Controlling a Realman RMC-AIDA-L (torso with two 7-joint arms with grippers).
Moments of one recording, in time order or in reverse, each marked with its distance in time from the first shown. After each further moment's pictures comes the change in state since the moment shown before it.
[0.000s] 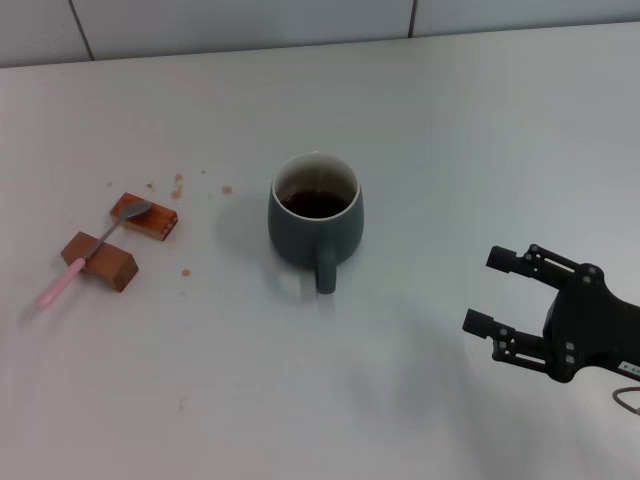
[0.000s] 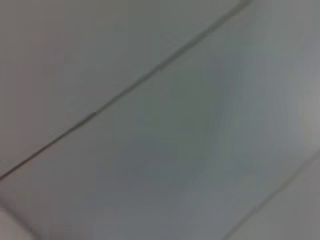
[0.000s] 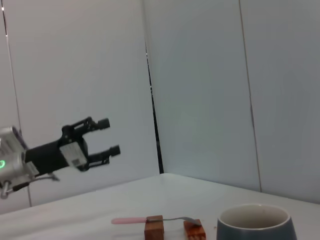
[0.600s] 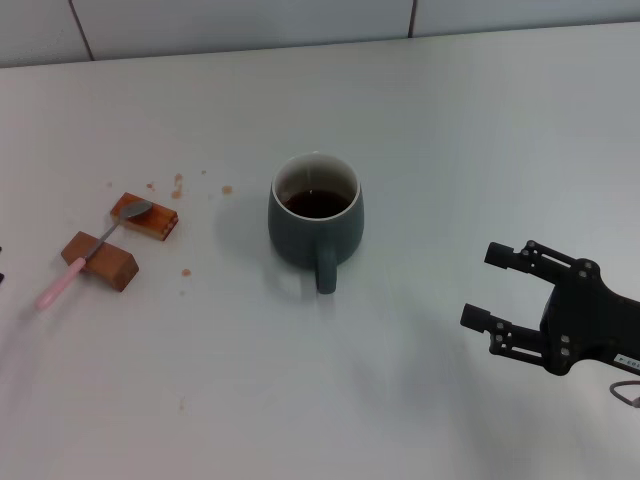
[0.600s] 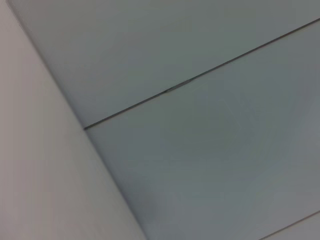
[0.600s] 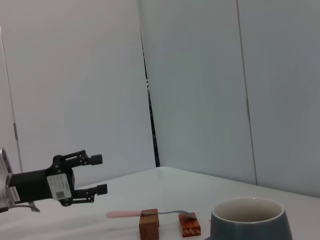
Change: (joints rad) left arm 0.052 -0.007 0.023 -0.113 0.019 -0.128 -0.058; right arm 0.013 0.000 -0.002 -0.006 -0.004 0.027 0.013
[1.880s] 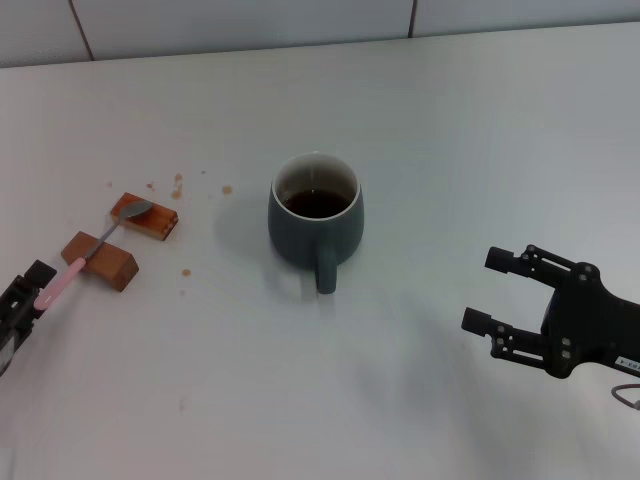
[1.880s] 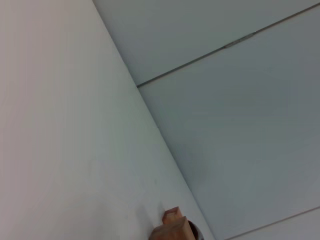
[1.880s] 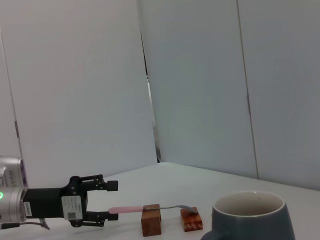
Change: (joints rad) left arm -0.039 -0.002 0.092 -0.016 0.002 -0.178 -0.026; right arm -0.001 -0.001 0.000 -0.006 -0.012 0.002 0.019
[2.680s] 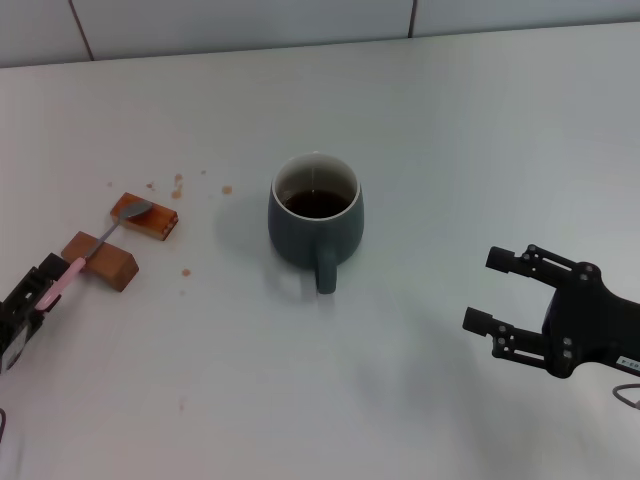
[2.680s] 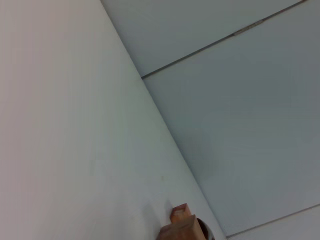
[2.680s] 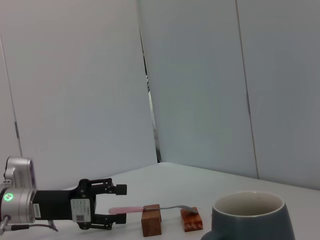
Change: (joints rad) left arm -0.032 -0.003 0.009 0.000 0.001 -0.048 0.000; right arm -0.001 0.000 0.000 -0.004 0.000 -0.003 0.007
